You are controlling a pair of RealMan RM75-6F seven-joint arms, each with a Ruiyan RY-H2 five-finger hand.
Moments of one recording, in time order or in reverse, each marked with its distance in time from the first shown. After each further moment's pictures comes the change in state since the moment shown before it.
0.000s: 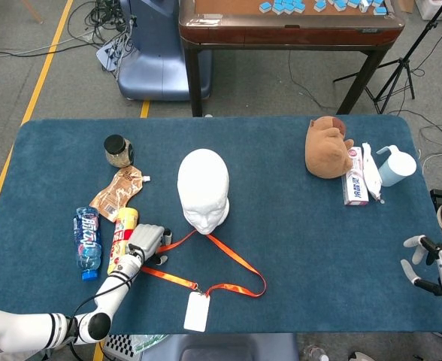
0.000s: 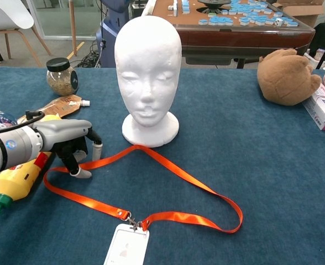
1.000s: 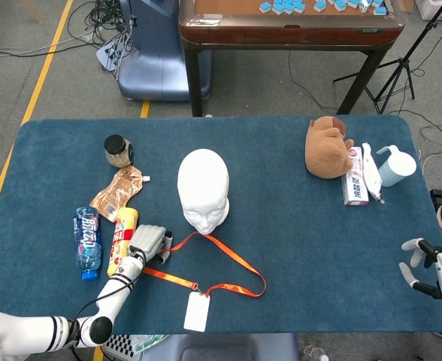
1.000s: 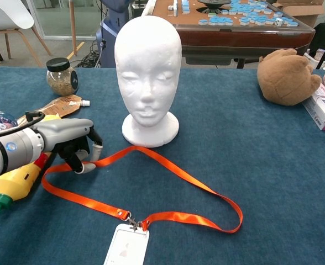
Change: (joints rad) left arm 0.020 -0.014 0.003 -0.010 0.048 0.043 -0.023; right arm -0.007 -0.003 -0.012 -0.003 -0.028 -0.004 0.002
